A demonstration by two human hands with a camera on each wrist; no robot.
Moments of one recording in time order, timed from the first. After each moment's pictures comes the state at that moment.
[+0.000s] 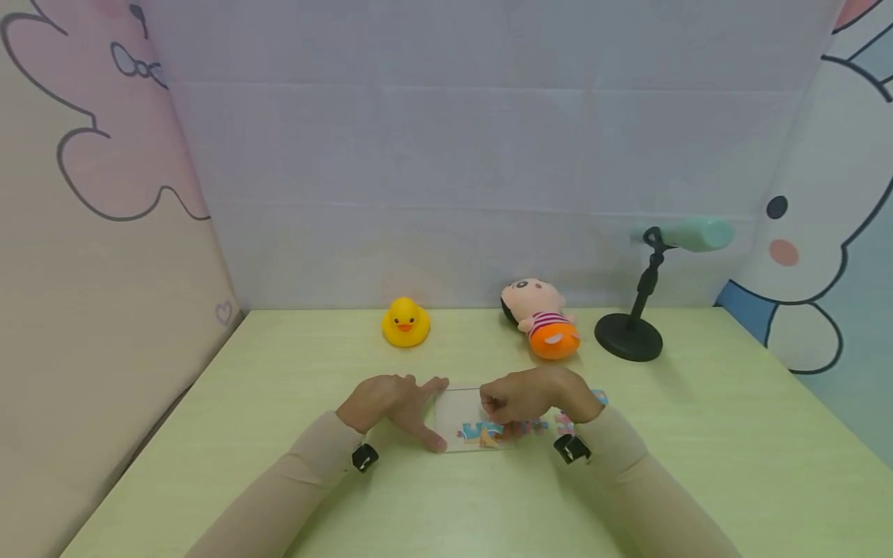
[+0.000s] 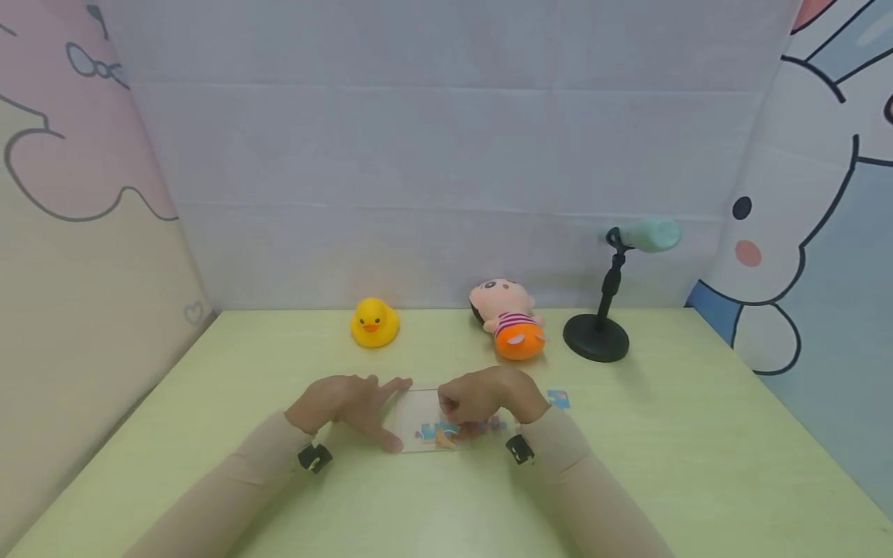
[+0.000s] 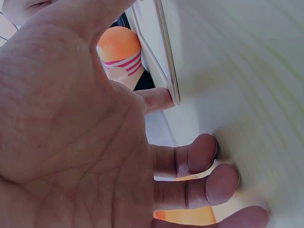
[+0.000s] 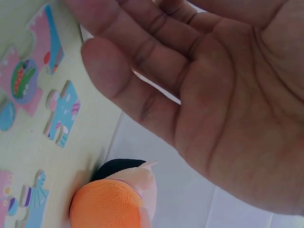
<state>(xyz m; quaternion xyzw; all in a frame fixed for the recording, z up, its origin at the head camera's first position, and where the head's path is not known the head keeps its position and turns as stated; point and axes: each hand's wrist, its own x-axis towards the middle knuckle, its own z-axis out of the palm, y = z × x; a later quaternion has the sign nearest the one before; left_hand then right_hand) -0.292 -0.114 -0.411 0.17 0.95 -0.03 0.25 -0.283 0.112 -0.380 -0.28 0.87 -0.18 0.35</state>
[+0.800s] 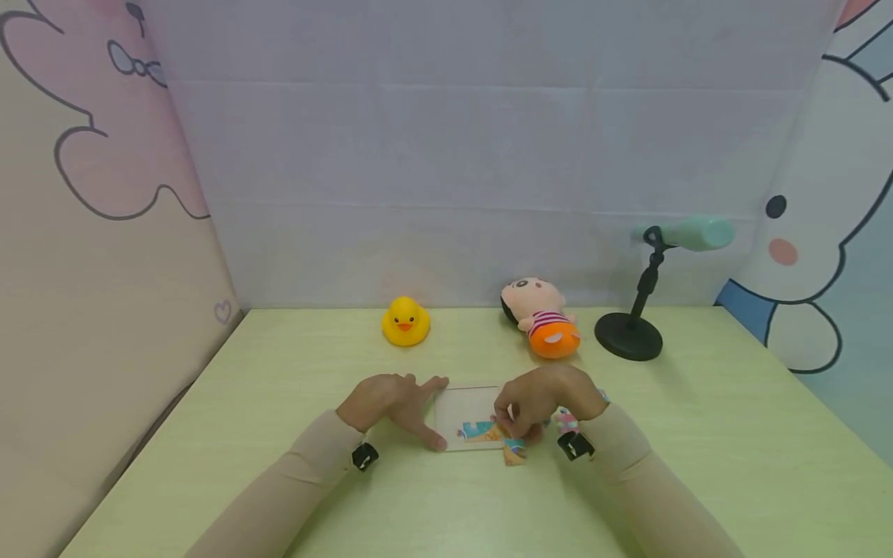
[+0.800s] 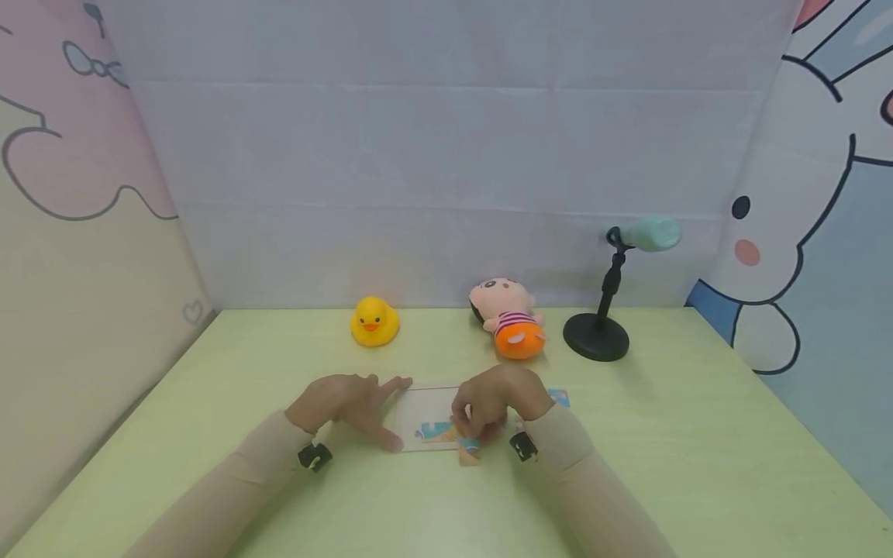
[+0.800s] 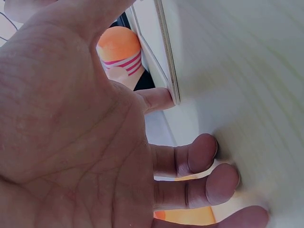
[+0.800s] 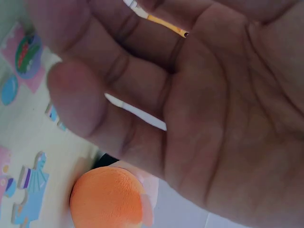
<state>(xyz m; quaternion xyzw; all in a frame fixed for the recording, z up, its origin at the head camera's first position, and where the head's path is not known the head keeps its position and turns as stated) -0.294 -0.116 -0.412 0.18 0.95 -0.04 0.25 -0.283 0.119 -0.376 -0.26 0.87 -0.13 0.39</state>
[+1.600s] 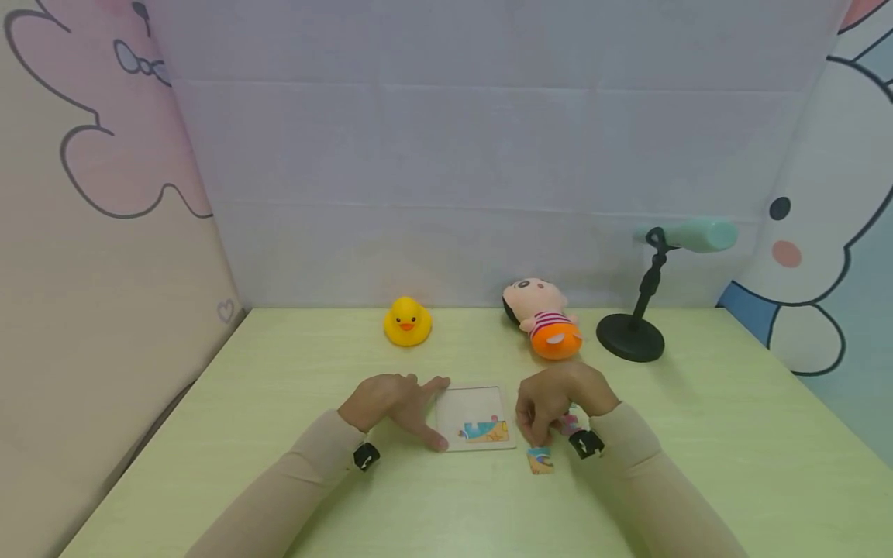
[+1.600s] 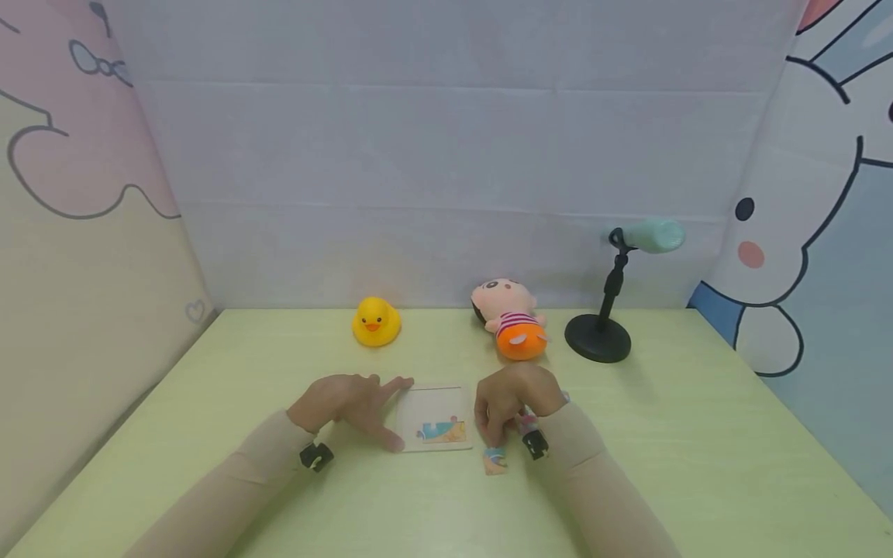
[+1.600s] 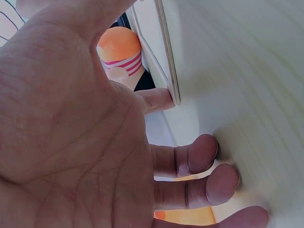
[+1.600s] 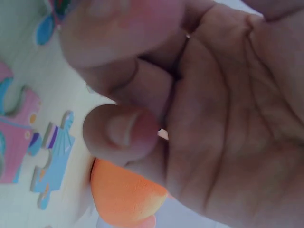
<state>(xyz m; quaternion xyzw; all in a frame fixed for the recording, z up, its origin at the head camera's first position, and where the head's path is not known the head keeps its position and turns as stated) -0.293 -0.116 -0.413 0.17 0.95 -0.04 0.25 -0.294 0.140 -0.383 -0.24 0.86 -0.11 0.43</state>
